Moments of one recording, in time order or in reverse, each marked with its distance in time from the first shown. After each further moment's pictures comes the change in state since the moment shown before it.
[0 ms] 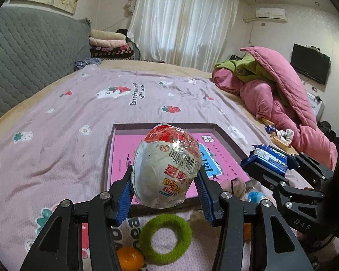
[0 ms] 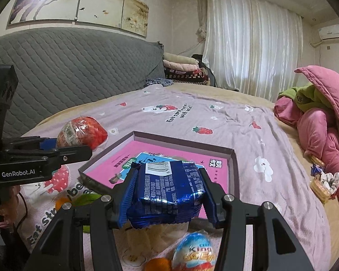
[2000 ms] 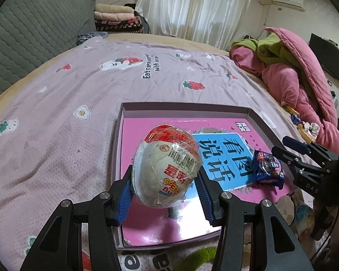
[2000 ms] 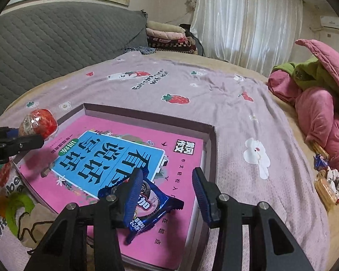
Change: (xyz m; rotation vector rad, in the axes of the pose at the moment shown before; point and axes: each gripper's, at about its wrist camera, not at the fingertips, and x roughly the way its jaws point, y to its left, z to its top) left arm 0.103 0.042 0.010 -0.039 0.170 0.049; right arm 0.107 -0.074 -0.008 0.022 0.199 -0.083
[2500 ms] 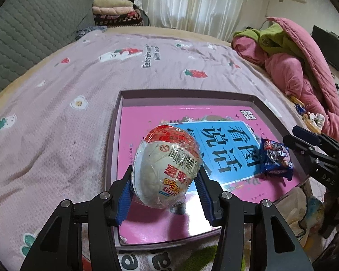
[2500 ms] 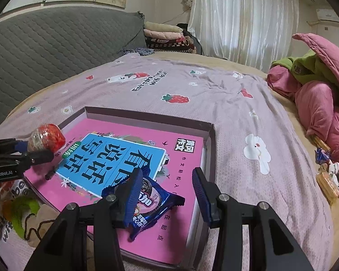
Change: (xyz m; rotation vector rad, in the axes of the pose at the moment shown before) left arm 0.015 -0.004 -0.009 0.013 0.056 0.025; right arm -0.007 -0.004 -0.002 0.039 0.003 0.020
